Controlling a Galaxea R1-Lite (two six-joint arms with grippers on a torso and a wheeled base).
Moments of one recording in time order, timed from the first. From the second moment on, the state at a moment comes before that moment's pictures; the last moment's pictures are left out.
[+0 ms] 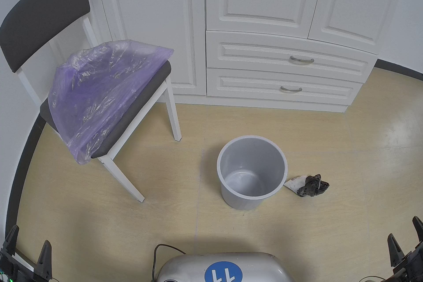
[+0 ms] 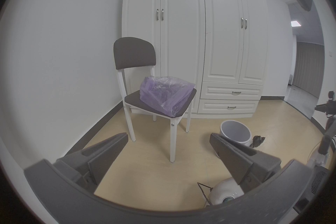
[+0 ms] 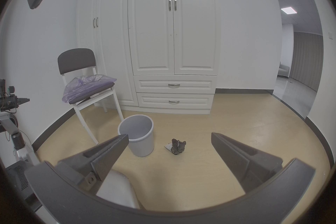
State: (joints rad) left arm 0.00 0.02 -0.02 -0.01 0.01 -0.02; right arm 0.00 0.02 -0.02 0.03 0.03 -0.01
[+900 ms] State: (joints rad) left arm 0.00 0.02 -0.02 -0.01 0.01 -0.02; right arm 0.00 0.02 -0.02 0.03 0.03 -0.01
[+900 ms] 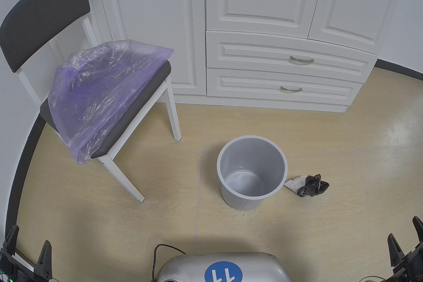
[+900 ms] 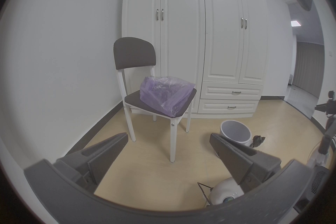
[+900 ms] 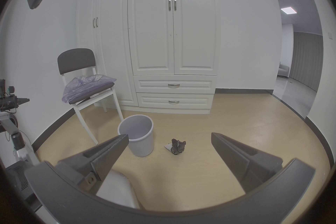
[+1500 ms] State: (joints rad) left arm 0.00 0.02 -0.02 -0.03 0.00 -0.04; right arm 0.00 0.02 -0.02 0.02 0.04 -0.04
